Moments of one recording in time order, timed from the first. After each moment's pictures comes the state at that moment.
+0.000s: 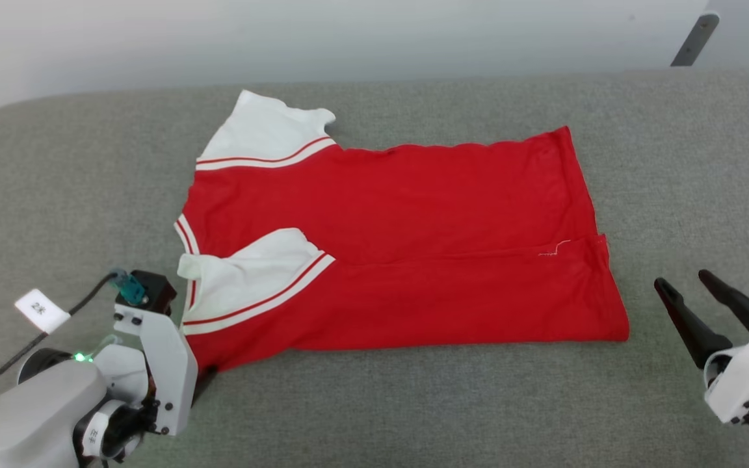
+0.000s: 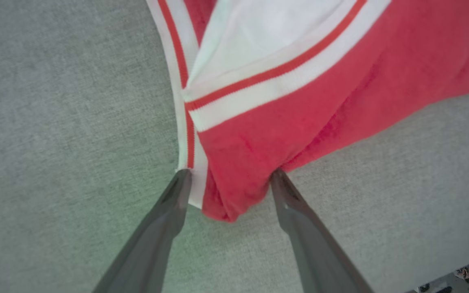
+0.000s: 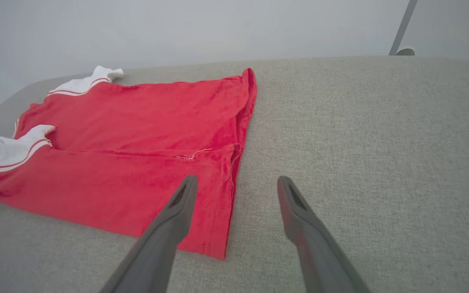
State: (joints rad) left arm -0.76 0.87 -1.21 0.27 -1.26 0.20 0.40; right arm -0.21 -0.53 0.19 0.09 0.71 0.13 0.20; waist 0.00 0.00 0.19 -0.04
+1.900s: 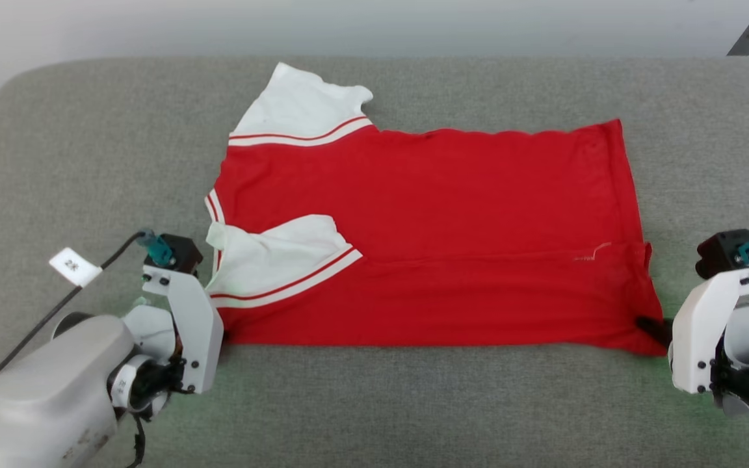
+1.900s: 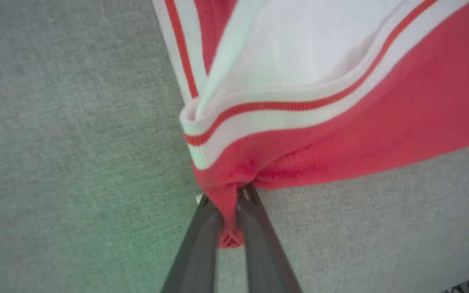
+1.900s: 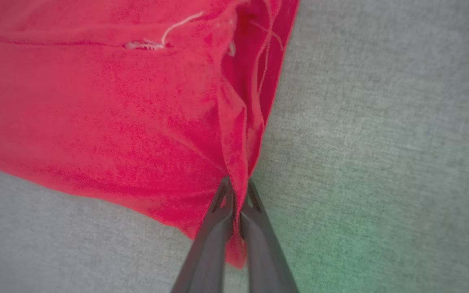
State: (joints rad) left arm -0.84 0.71 -1.21 0.49 -1.27 0.08 0.47; right arm -0.43 -0.44 0.24 0.35 0.65 0.13 0.73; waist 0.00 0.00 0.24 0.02
